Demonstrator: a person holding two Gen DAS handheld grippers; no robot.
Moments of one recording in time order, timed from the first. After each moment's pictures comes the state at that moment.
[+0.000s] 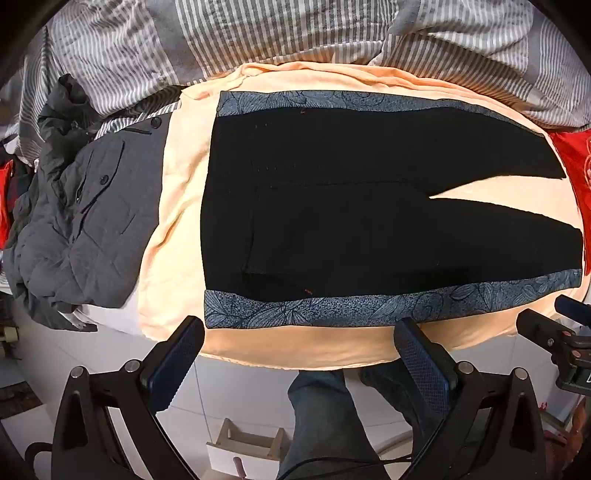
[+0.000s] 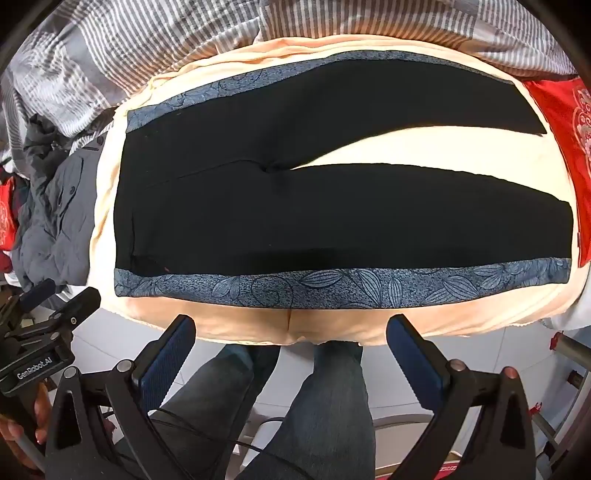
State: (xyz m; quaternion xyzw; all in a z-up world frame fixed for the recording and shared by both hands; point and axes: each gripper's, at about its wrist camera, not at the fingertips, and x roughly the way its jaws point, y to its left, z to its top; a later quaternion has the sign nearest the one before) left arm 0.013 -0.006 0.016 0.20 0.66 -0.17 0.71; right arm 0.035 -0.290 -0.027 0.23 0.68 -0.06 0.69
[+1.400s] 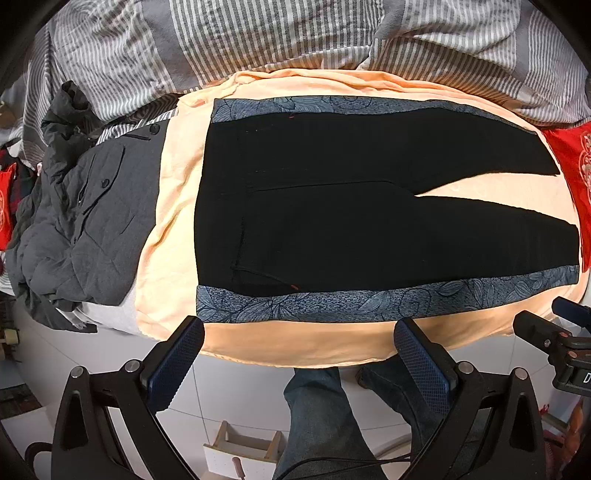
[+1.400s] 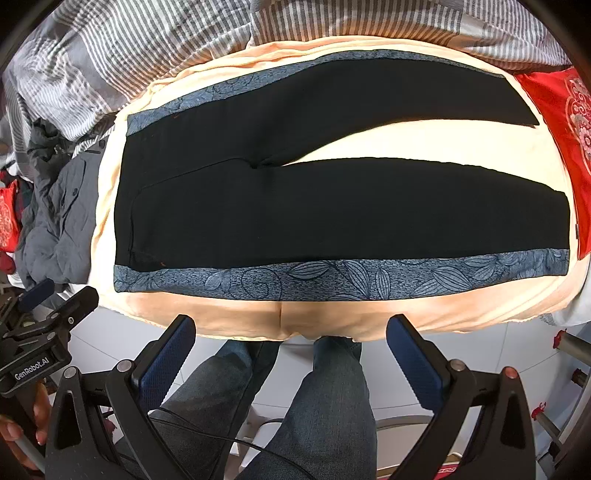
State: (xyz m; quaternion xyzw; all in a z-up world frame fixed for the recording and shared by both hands) left arm -0.007 -0.017 0.025 0.20 0.65 -0.17 0.72; right arm 0.016 -0.300 -0.026 0.25 0.67 -0.05 0.70
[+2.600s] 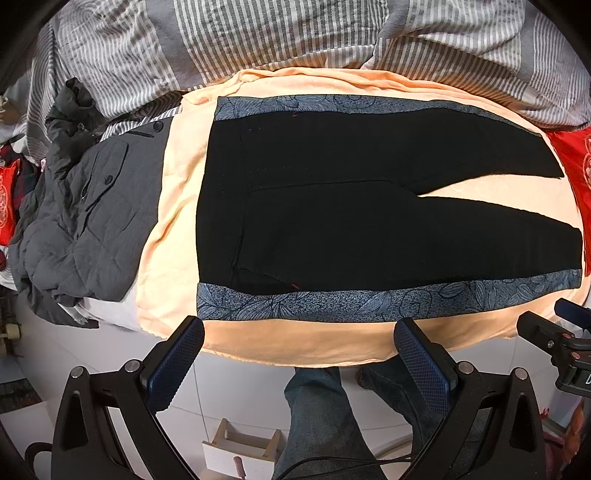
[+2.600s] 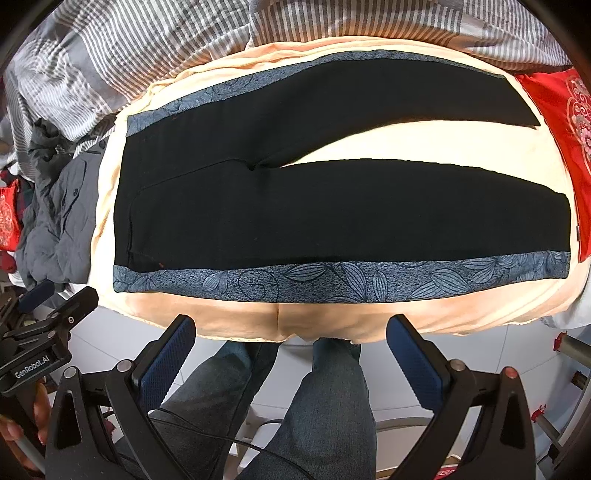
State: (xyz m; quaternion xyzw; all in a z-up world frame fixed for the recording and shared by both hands) left arm -0.010 -0.019 0.024 0.20 0.65 -0.16 0.72; right arm 0.013 -0.304 -0.026 0.25 0.66 -0.06 0.70
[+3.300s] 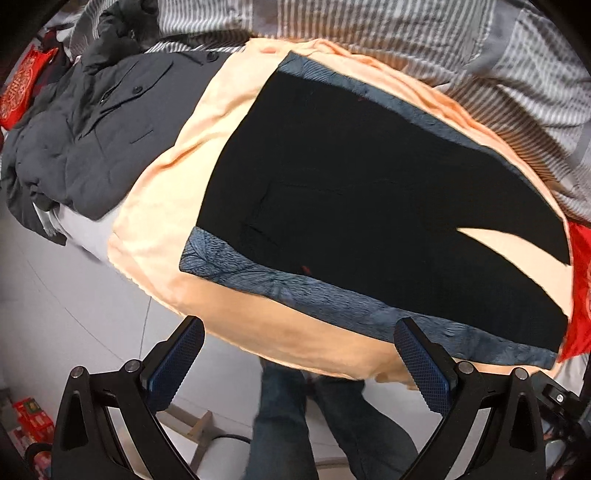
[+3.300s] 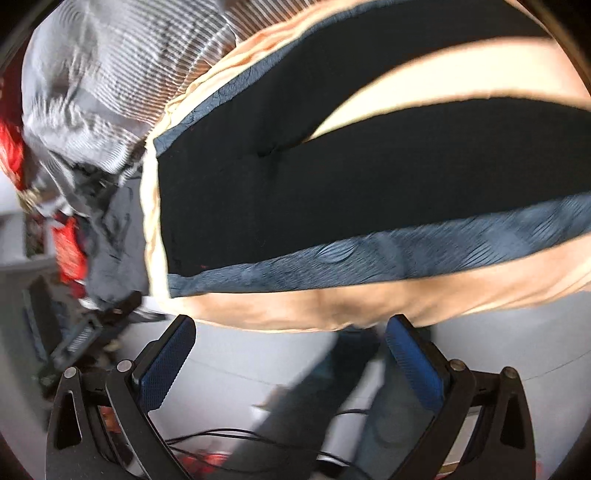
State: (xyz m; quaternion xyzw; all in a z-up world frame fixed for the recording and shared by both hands) left arm -0.006 0.031 -0.028 0.05 0.68 -0.07 0.73; right arm -0.018 -0.326 -0.090 0.45 0.61 0.03 0.66
